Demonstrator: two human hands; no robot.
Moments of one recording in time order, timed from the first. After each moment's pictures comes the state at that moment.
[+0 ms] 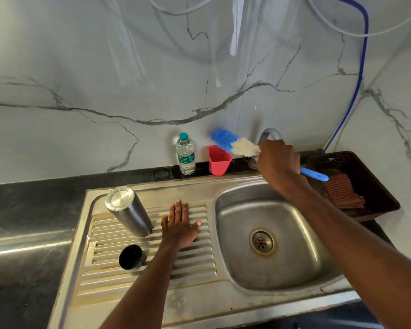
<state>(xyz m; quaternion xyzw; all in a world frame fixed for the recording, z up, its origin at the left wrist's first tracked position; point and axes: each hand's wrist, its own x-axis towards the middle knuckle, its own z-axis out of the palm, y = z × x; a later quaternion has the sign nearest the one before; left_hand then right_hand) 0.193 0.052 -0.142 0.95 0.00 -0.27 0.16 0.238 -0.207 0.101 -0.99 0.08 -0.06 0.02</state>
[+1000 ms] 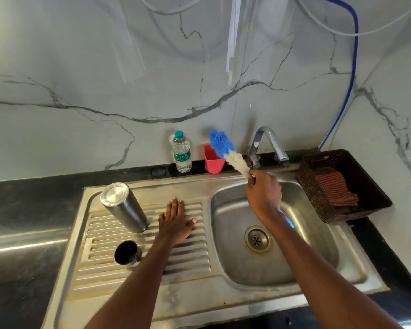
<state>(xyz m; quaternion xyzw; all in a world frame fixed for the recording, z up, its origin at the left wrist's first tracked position) 0.194 0.052 -0.141 0.96 -0.01 -0.22 0.18 0.190 -0.199 0.024 -0.94 0.17 -0.10 0.28</state>
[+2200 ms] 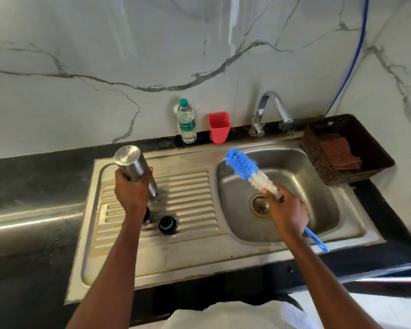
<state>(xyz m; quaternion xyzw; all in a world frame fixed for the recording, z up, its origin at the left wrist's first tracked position) 0.138 0.131 -0.044 0.78 0.29 0.18 0.53 0.061 -0.235 -0.065 -0.90 0.29 -0.08 0.31</state>
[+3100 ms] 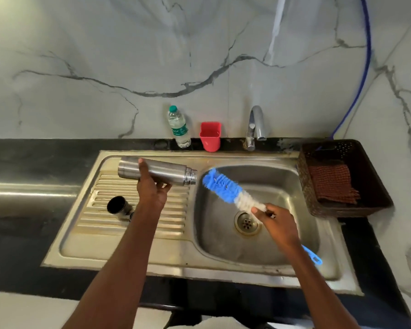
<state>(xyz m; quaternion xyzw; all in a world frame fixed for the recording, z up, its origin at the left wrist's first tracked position) 0.145 -0.024 -0.029 0.33 0.38 0.16 0.85 0.102 -0.368 -0.086 -0.88 0.08 0.08 0.45</state>
